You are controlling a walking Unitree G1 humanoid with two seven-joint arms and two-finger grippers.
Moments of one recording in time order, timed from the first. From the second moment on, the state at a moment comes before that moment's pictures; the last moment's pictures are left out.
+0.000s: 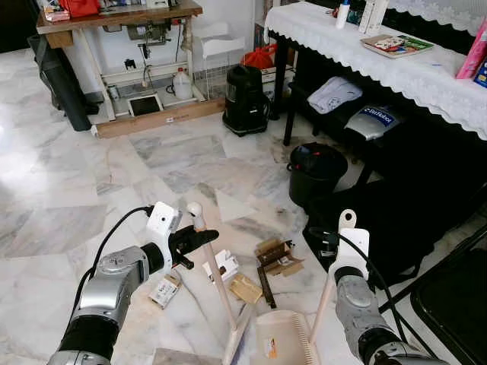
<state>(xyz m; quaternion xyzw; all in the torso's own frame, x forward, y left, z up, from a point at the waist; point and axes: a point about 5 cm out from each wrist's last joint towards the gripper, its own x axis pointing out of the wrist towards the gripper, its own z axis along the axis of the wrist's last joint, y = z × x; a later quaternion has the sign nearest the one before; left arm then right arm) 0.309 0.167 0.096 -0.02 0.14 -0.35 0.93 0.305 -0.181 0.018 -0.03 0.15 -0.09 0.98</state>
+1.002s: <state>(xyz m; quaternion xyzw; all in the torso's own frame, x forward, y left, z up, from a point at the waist) 0.330 0.191 0.123 -0.02 -0.01 -0.15 0.99 0.305 -0.181 0.018 -0.03 0.14 -0.10 0.98</state>
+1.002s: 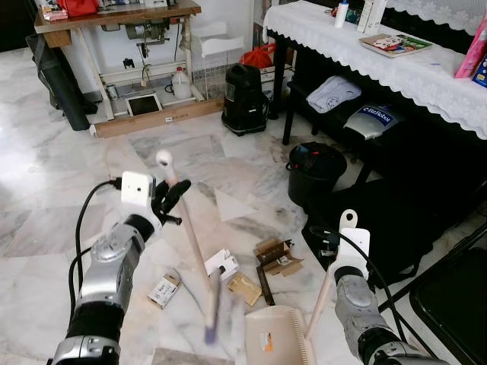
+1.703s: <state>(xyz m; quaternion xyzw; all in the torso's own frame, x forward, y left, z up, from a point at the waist) 0.326 0.196 0.091 0.07 0.00 -0.09 0.99 0.305 -0.195 0.022 -0.04 0.13 -0.15 0.98</state>
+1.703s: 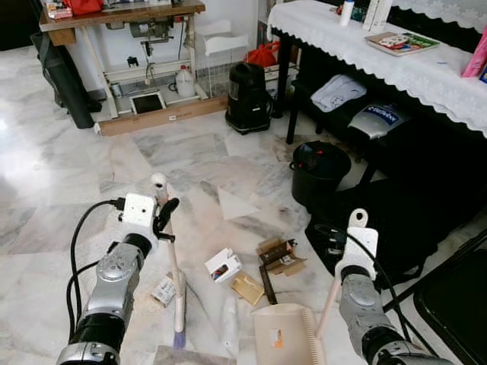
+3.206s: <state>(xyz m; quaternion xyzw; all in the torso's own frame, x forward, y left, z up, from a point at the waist) 0.319 0.185 0.047 -0.06 0.13 -0.18 0.97 0.298 -0.194 0.015 -0.03 0.14 -0.14 0.98</state>
